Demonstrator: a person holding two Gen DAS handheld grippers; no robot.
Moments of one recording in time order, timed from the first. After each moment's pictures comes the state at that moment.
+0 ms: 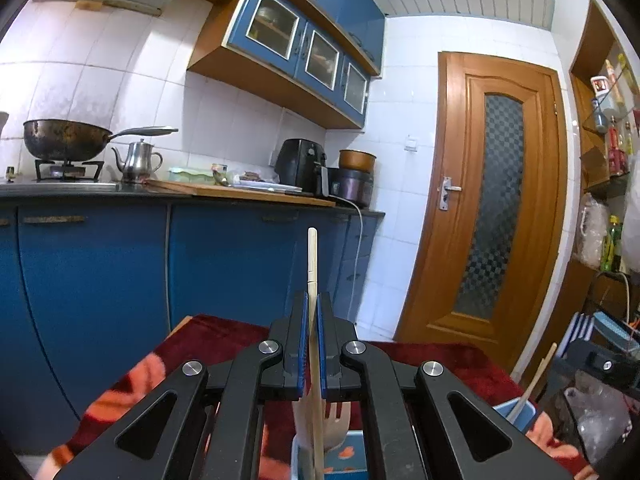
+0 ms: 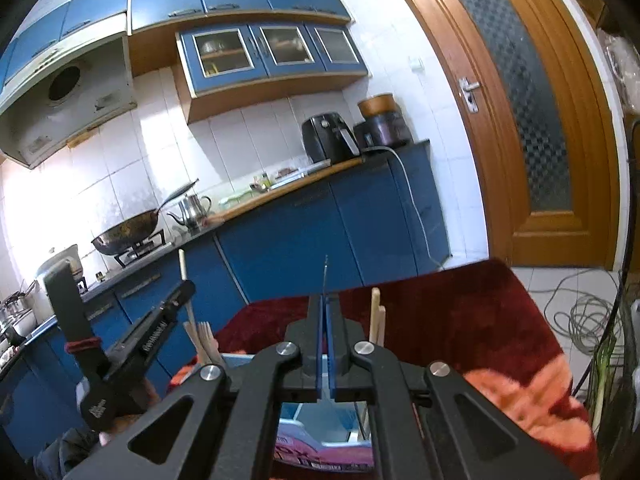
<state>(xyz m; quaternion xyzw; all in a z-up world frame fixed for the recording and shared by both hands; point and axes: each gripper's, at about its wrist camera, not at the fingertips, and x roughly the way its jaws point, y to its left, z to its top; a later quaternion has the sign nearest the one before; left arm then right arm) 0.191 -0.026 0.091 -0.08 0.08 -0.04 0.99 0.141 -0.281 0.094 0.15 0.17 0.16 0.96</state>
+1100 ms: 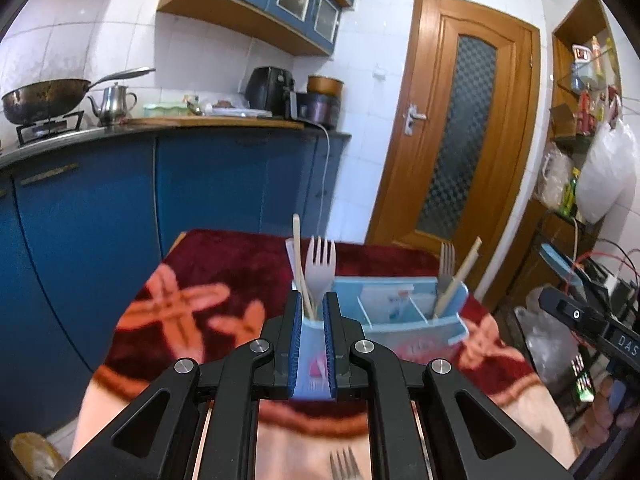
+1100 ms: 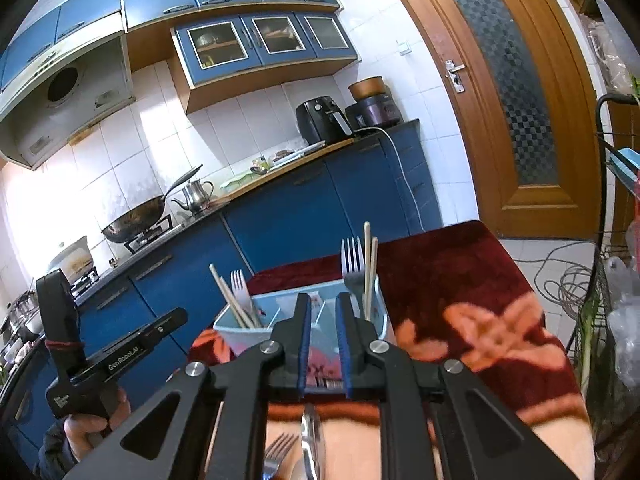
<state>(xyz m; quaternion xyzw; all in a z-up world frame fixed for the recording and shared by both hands) 0.108 -0.008 0.094 -0.06 0.23 -0.11 0.96 0.061 -0.285 0.100 0.17 0.20 0.15 0.95</state>
